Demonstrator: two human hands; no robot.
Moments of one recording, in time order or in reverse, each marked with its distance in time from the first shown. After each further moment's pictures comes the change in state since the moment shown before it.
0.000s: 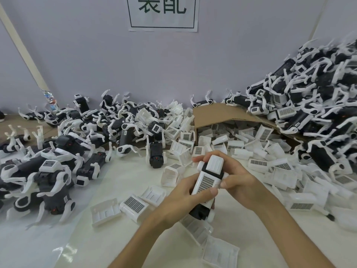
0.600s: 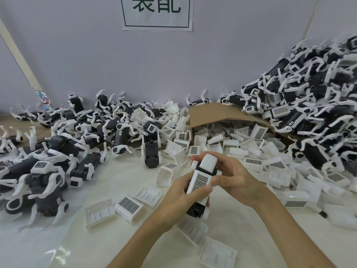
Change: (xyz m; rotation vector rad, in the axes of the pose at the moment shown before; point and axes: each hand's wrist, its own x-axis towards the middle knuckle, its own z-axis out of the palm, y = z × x) left_hand 0.003 -0.010 0.006 0.005 0.114 0.019; right_hand -0.002 0.002 -0.011 0.081 -0.023 0.007
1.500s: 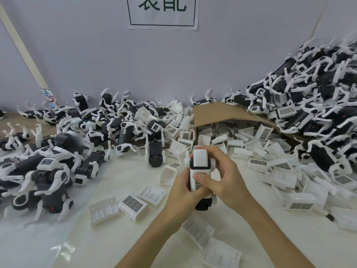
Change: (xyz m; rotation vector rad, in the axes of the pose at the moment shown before) left_hand 0.007 -0.007 0.009 -0.063 0.232 0.088; right_hand 0.007 0.007 0.045 -0.461 0.321 -0.237
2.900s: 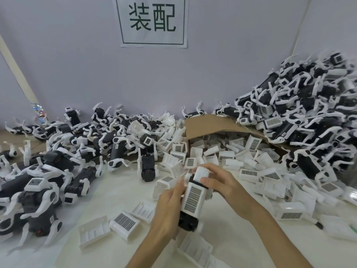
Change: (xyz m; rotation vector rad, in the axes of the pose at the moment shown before) left_hand 0.004 0.001 -0.008 0.149 0.110 -0.053; right_hand 0.008 0.005 -0.034 0.118 -0.153 0.286
